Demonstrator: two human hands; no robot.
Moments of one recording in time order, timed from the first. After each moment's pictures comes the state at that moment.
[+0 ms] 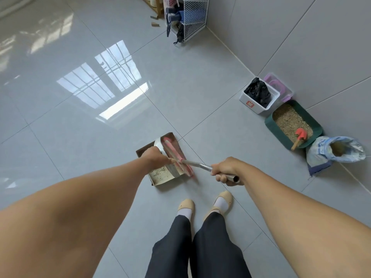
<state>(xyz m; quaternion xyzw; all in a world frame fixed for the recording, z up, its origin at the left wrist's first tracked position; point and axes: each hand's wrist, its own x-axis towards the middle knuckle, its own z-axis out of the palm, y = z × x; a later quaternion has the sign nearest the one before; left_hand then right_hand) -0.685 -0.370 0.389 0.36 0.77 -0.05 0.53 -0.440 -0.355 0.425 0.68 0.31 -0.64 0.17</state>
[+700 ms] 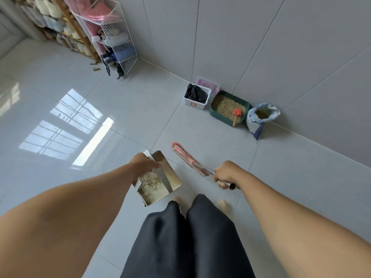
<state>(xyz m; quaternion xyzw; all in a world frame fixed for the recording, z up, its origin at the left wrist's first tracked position) -0.567 -0.421 0.567 0.46 0.71 -0.10 0.52 -0.305 -0.509 0.585 0.77 0.27 -0.58 0.09</state>
